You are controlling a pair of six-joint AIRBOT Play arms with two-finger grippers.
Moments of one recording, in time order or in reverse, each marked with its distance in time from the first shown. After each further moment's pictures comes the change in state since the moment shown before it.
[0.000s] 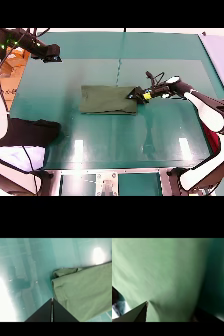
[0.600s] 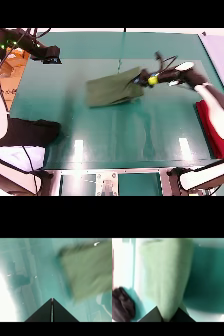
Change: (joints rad) left arm 0.000 0.000 0.000 0.002 -0.043 0.004; right arm -0.090 0.182 0.145 0.018 0.000 0.090
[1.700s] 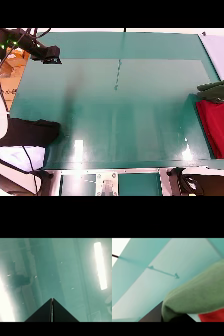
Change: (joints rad) left arm 0.000 0.000 0.000 -0.001 0.002 -0.002; right arm -1.038 0.126 0.340 -0.136 0.230 0.111
